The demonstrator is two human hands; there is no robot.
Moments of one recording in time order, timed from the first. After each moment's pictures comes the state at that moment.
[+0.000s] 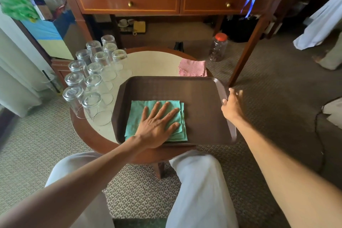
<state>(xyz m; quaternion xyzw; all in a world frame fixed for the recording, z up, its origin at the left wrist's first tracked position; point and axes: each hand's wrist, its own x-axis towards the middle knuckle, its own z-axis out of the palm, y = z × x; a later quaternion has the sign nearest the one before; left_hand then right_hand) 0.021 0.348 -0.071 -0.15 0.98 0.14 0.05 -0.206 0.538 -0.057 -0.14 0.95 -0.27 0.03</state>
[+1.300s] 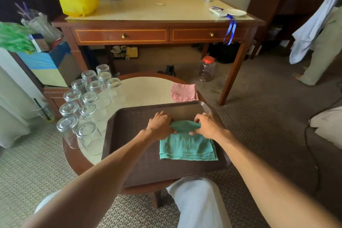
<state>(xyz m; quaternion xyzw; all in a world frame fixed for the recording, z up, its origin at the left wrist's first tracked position) -0.080 0.321 -0.032 -0.16 0.97 0.17 0.07 -0.194 0.502 -0.028 -0.35 0.92 -0.09 0.12</state>
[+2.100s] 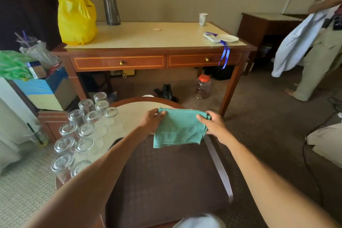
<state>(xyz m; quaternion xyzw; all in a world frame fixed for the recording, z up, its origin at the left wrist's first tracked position) -0.135 0.262 0.041 -0.27 0.74 0.61 -0.10 -0.252 0.481 0.044 -0.14 0.81 -0.54 0.19</state>
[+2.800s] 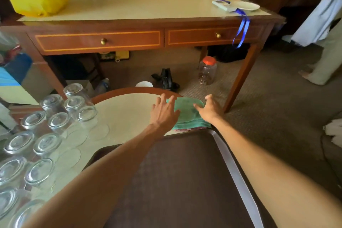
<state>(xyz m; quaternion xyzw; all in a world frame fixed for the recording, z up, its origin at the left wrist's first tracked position) -0.267 0.233 -0.051 -0.20 0.97 0.15 -0.07 -0.378 0.380 -0.048 -0.12 0.94 -0.30 0.09</state>
